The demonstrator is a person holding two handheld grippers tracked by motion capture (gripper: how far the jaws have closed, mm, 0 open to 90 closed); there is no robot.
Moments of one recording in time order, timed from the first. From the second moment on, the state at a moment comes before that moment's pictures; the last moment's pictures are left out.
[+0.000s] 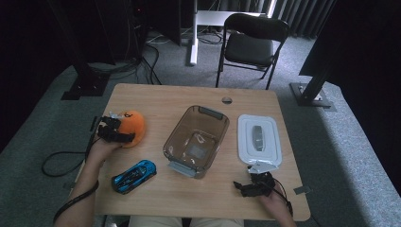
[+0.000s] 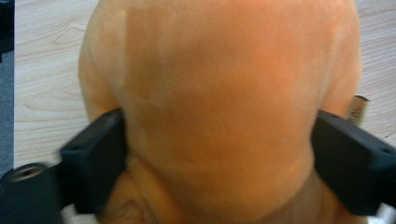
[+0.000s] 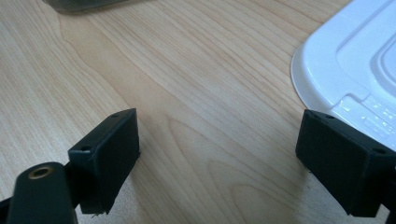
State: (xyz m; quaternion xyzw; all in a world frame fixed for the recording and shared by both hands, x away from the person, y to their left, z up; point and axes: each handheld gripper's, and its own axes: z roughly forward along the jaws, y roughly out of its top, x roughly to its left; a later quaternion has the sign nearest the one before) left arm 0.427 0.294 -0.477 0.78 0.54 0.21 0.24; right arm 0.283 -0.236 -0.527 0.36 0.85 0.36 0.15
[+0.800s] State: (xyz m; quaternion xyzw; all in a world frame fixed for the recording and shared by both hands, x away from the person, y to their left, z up) left arm 0.398 0.280 -0.424 0.80 0.47 0.23 0.30; right arm 0.283 -0.236 -0.527 0.37 0.84 0.36 0.16
